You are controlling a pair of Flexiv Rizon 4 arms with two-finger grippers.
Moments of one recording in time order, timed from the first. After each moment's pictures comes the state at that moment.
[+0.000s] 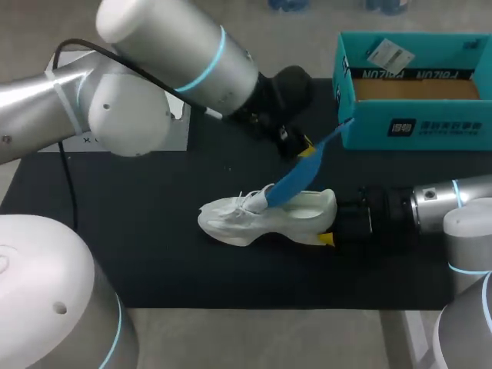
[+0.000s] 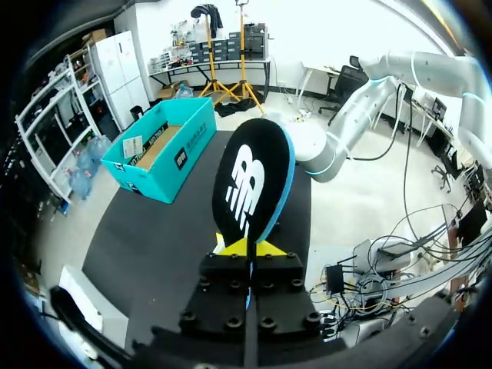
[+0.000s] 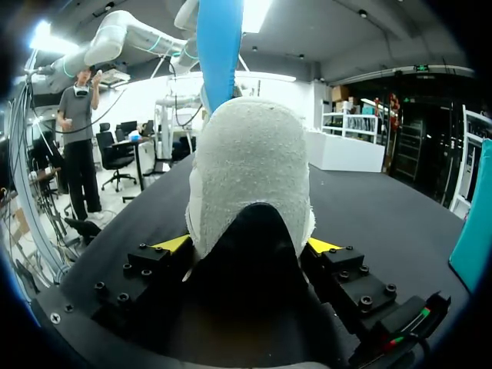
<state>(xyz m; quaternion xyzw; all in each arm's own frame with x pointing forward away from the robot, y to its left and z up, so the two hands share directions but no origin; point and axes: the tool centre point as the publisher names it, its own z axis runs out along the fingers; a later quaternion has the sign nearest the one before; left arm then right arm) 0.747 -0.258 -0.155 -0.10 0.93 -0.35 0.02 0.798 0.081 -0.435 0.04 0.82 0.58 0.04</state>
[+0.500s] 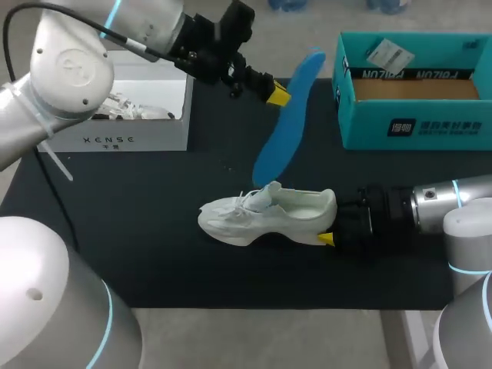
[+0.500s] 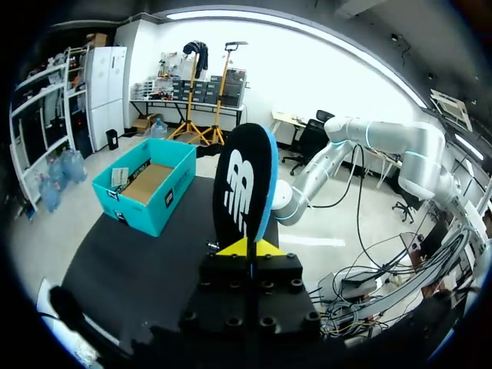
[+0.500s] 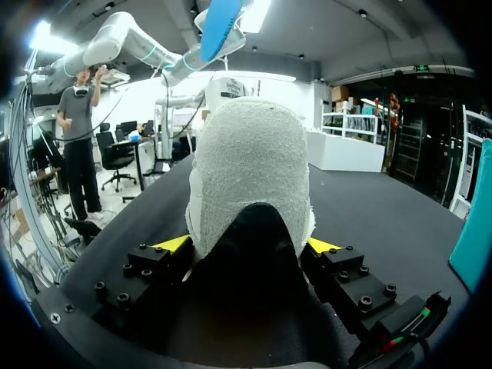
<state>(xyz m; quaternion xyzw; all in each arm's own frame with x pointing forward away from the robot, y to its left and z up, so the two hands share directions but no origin) 0.777 -0.216 -0.077 -0.08 0.87 -0.48 -0.07 0.798 0.081 -0.435 0.04 0.82 0.58 0.04</state>
